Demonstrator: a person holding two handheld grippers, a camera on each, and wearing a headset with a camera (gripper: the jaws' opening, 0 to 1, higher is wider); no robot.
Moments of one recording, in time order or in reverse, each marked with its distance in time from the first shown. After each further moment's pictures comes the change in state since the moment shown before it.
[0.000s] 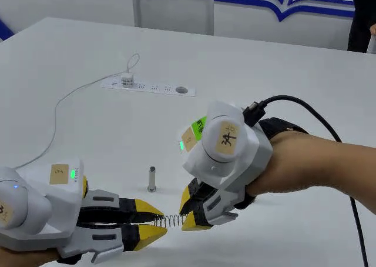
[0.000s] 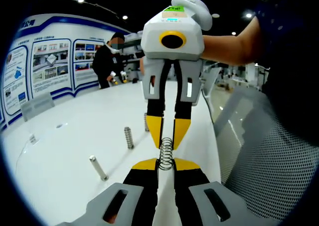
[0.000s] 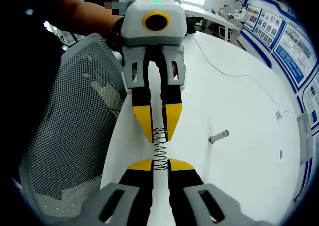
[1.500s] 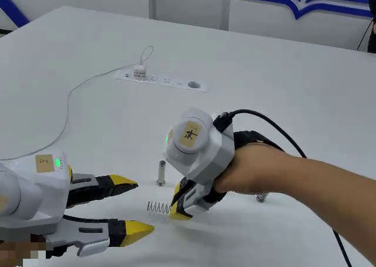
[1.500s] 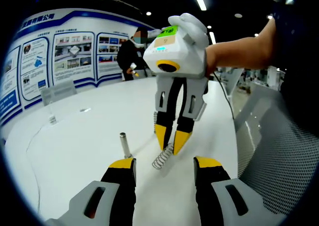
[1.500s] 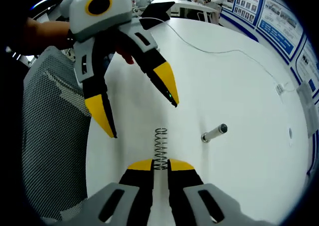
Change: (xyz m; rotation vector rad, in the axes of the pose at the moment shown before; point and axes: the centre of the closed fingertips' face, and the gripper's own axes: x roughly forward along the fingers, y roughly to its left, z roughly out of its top) left arm -0.025 0.037 -0.024 -0.085 0.023 0.187; right arm 0.044 -0.035 -0.006 0.186 0.028 -0.022
